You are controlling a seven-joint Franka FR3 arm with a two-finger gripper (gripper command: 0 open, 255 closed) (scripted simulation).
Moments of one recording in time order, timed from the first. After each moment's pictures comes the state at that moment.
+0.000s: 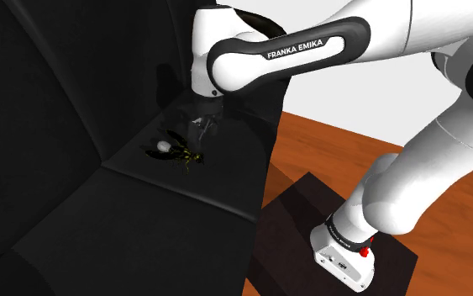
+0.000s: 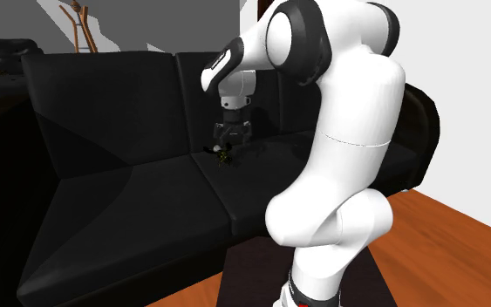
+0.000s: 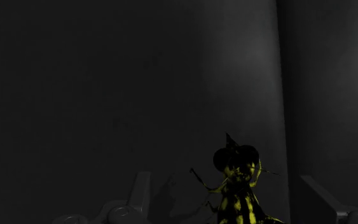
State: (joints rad) arm 0.23 -0.09 0.28 -2.15 0.07 2.02 0.08
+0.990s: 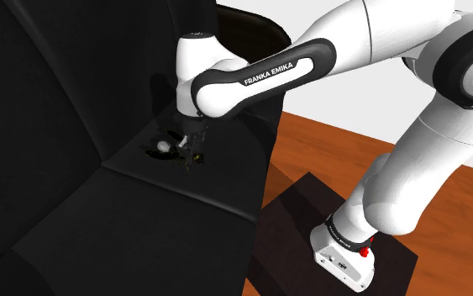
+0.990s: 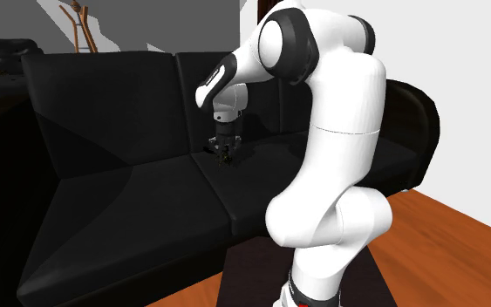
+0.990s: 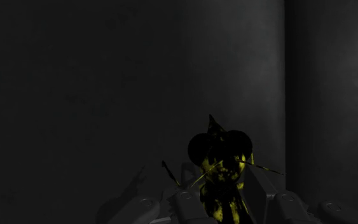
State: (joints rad) arm 0.25 0.05 0.31 -2.13 0.04 2.15 0.10
